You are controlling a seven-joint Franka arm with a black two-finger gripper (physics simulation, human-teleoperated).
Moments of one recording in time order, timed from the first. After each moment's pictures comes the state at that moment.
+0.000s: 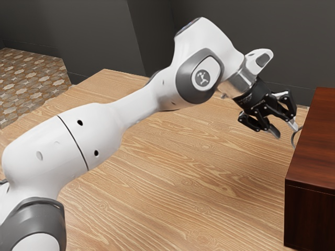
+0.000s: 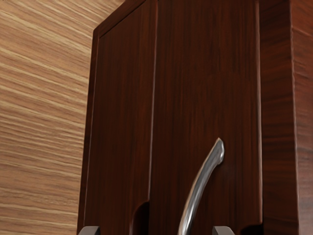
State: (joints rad) arm -0.05 0.67 -0.27 -0.92 -0.31 1.97 -0.43
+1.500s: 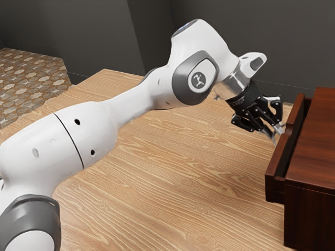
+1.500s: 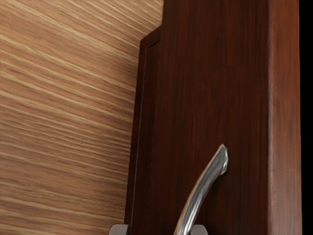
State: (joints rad) arm -0.03 0.64 -0.26 -0.98 -0.26 1.97 -0.45
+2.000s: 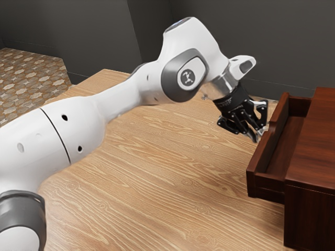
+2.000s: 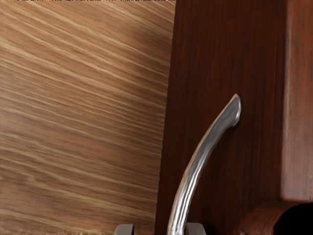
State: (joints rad) arm 0.01 0.57 -0.26 -1.07 -0.23 1.91 -0.45
